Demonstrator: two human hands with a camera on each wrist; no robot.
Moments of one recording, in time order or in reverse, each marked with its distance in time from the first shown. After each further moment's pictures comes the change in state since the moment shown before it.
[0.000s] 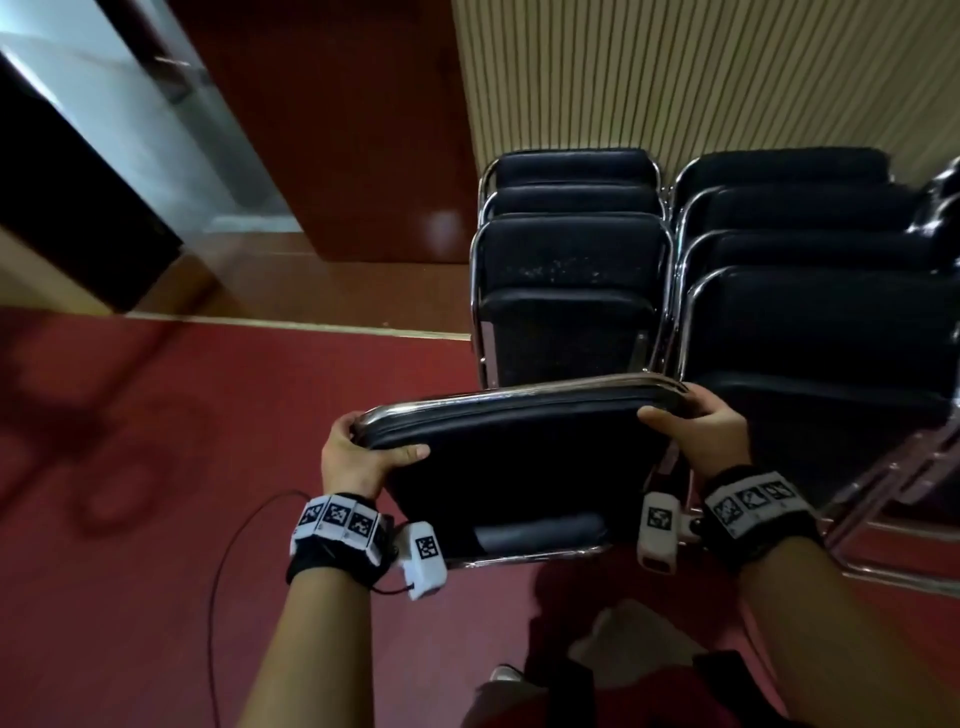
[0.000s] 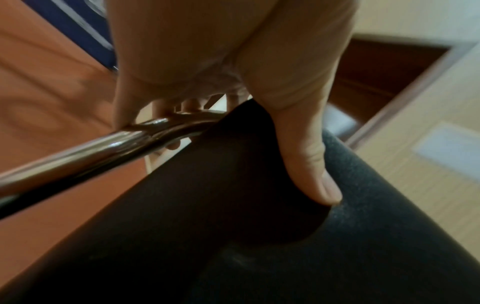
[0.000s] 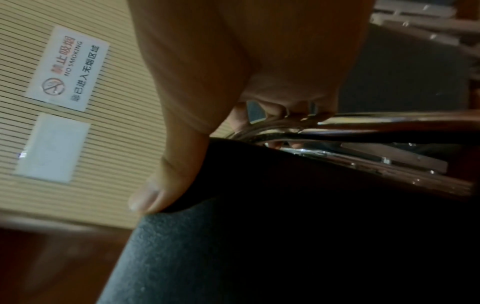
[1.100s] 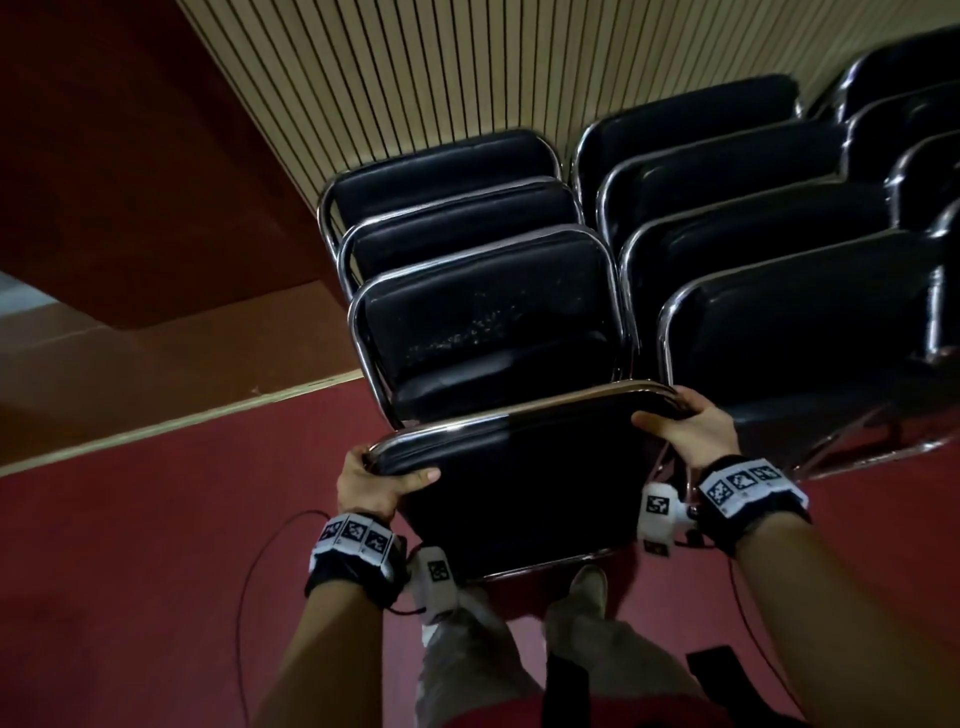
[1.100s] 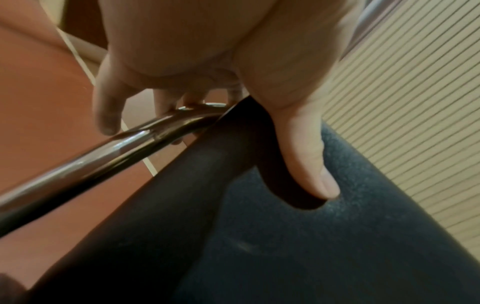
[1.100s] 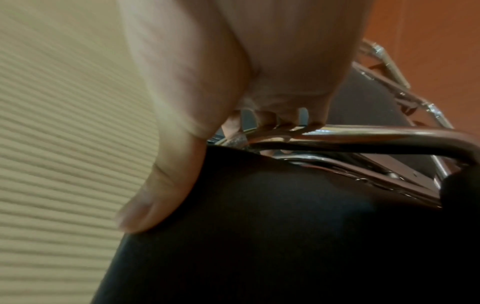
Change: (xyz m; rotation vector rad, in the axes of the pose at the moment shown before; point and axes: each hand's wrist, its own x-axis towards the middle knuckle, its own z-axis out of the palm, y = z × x) left_hand 0.303 0.044 0.213 0.245 -0.432 -0.194; right_hand 0.219 0.012 0.054 -0.119 0.346 0.345
